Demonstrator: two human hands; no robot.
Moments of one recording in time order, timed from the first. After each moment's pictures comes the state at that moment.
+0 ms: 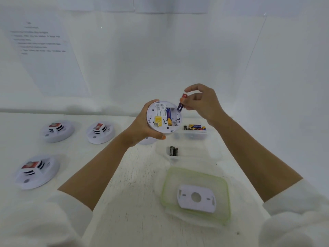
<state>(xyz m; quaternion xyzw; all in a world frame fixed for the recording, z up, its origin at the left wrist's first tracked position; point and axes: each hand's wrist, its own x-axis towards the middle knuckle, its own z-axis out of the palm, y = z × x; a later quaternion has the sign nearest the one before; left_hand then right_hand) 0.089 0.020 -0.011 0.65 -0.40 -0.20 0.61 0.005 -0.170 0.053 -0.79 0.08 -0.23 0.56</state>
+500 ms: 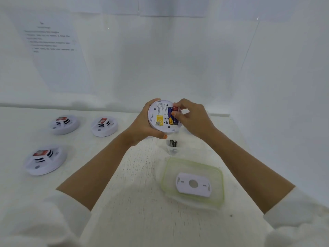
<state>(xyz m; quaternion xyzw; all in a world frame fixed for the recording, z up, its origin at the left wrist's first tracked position) 0.056 0.036 -0.008 0.64 -0.40 -0.21 0.63 -0.032 -0.126 0.027 -0.90 0.03 -0.26 0.34</state>
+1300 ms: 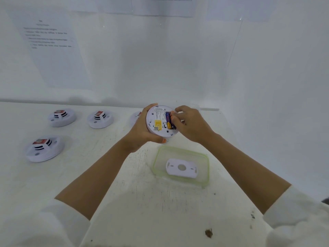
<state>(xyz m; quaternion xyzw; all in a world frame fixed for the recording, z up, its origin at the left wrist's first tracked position) -0.008 0.043 -0.018 0.62 -0.37 -0.21 0.65 -0.089 -0.120 0.015 -0.94 -0.03 -0.24 0.23</state>
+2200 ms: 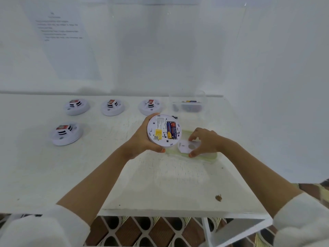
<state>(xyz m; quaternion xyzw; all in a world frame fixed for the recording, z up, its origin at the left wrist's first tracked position) -0.045 0.109 -0.046 0.67 -0.37 -0.27 0.59 -0.144 -0.118 -0.039 -0.98 0.08 0.11 0.14</state>
